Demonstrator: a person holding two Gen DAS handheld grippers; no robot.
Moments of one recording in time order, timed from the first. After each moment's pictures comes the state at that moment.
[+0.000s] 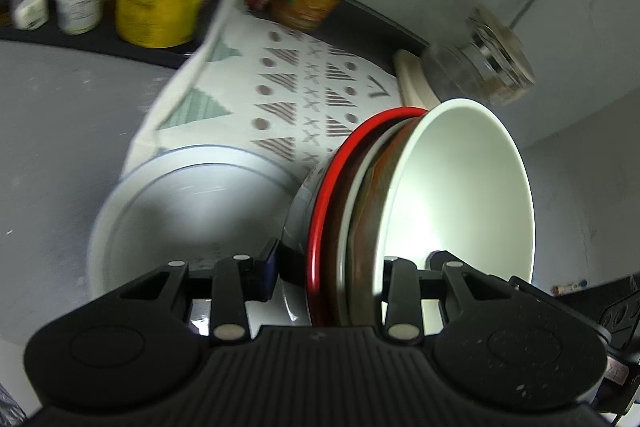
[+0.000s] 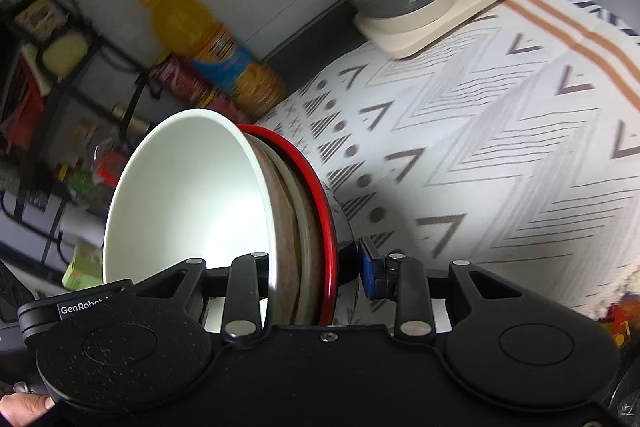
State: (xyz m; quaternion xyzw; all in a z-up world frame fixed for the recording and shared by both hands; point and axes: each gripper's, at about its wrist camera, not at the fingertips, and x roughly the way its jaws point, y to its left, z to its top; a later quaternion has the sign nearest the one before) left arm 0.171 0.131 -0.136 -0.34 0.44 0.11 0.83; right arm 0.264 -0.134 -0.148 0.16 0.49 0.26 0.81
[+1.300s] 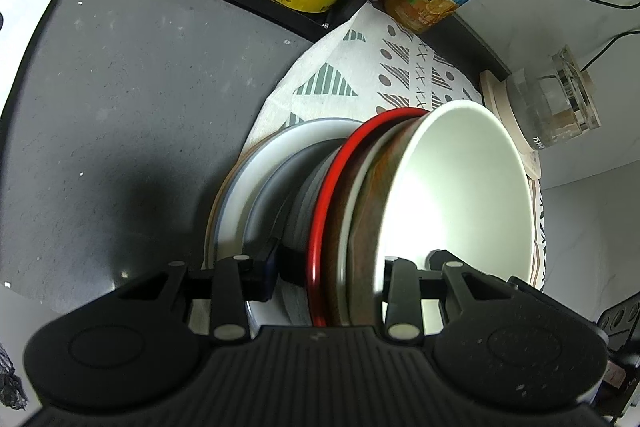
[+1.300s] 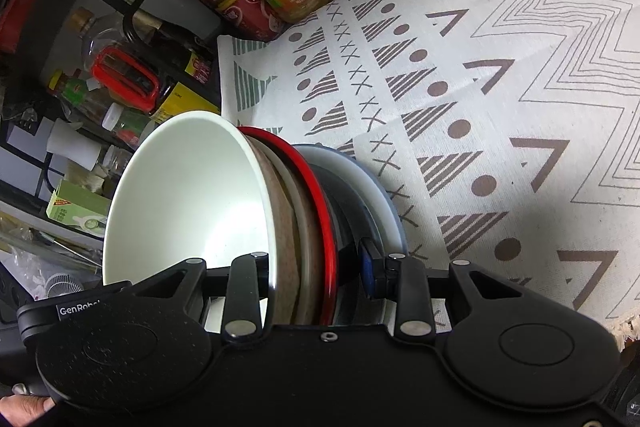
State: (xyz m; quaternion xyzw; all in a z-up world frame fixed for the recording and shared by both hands) left arm 0.119 0.188 -0.182 -0.40 0.45 0.17 0.78; right arm 0.245 -0.062 -0.196 0.11 0.54 0.30 0.78
